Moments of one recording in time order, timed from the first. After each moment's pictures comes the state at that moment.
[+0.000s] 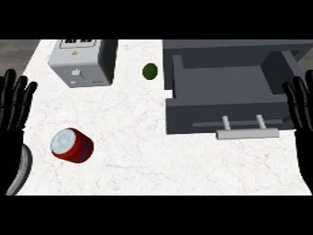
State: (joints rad) left arm -0.02 0.13 0.00 -2.10 -0.02 -0.02 0.02; right arm -0.02 -0.09 0.01 -2.10 -0.01 0.01 0.02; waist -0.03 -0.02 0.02
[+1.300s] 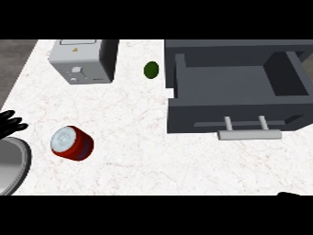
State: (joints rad) left arm -0.05 0.75 0.10 -1.61 0.84 -1.07 -0.03; right arm 0.27 -0.12 -0.20 -2.10 -0.15 0.05 0.09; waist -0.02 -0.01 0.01
